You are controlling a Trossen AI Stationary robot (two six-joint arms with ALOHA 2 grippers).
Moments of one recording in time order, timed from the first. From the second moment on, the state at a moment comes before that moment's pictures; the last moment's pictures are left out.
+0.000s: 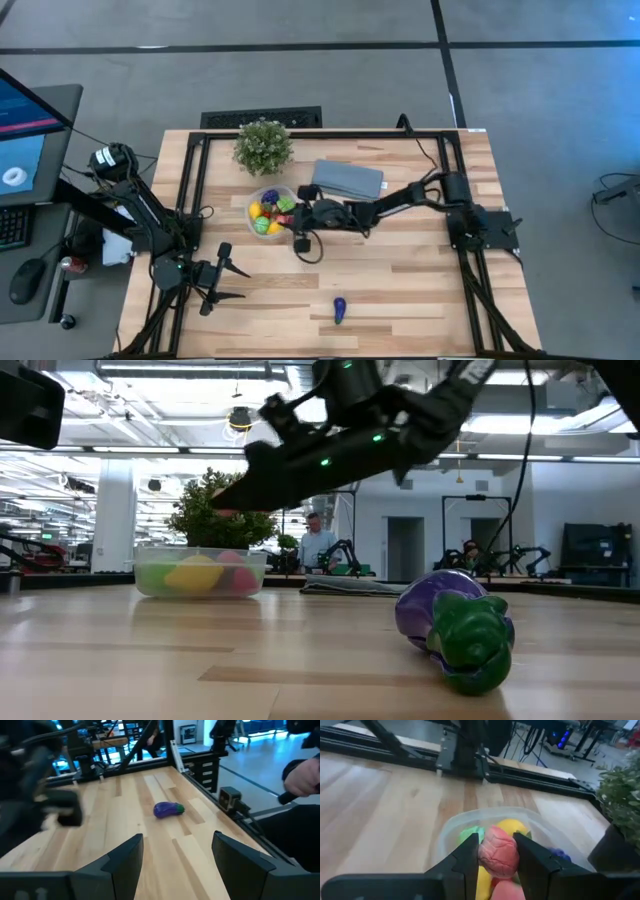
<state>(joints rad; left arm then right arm) -1.06 1.13 0.20 0.70 -0.81 -0.12 0.05 2.12 1.22 0.60 0.14 -0.25</state>
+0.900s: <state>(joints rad) -1.17 1.13 0.20 0.71 -0.88 -0.17 0.00 2.27 1.51 0.29 0.05 -0.21</state>
